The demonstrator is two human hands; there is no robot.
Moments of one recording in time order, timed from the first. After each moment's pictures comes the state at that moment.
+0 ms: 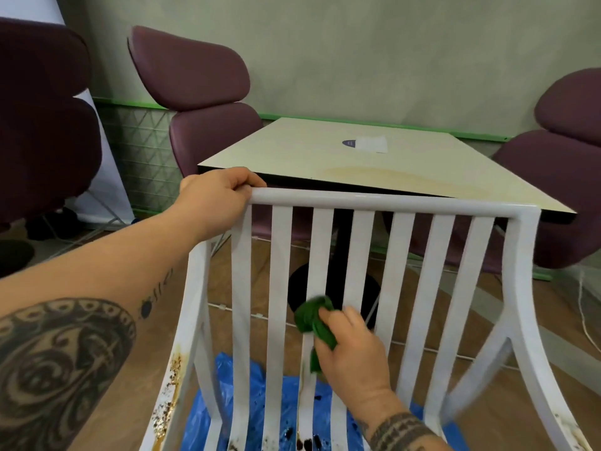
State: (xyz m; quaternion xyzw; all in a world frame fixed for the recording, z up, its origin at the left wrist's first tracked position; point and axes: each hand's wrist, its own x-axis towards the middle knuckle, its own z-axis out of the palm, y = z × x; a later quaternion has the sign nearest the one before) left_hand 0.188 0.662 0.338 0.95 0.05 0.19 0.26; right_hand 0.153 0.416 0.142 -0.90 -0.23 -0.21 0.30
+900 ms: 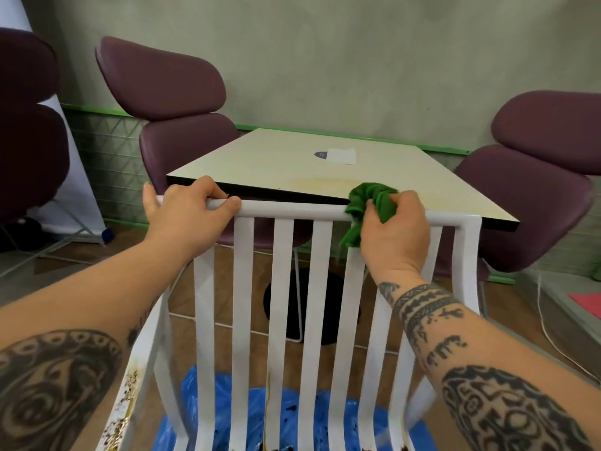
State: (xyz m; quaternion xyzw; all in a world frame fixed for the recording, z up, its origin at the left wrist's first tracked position) left_hand 0.194 0.631 0.322 0.92 0.12 0.30 0.20; right_hand 0.228 0.356 0.312 -0.81 0.00 -0.37 0.45
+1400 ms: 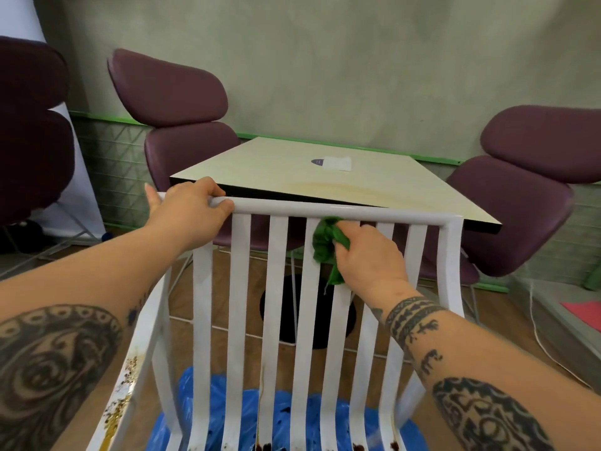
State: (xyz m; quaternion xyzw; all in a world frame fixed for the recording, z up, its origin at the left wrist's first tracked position) left_hand 0.177 0.629 0.331 0.95 0.12 0.22 0.18; right_hand 0.199 0.347 0.294 -0.95 -0.17 -0.22 0.15
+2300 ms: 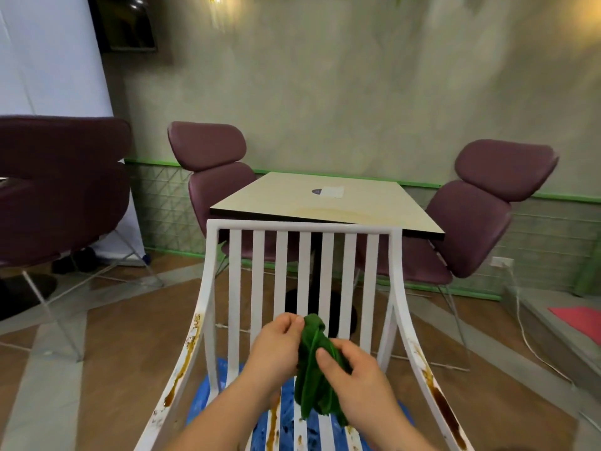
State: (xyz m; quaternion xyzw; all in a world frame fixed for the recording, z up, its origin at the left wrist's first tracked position) left_hand -0.091 0.445 0.291 0.72 0.14 0.00 0.68; right_hand -0.097 0.296 0.277 -0.80 -0.08 0.08 0.59
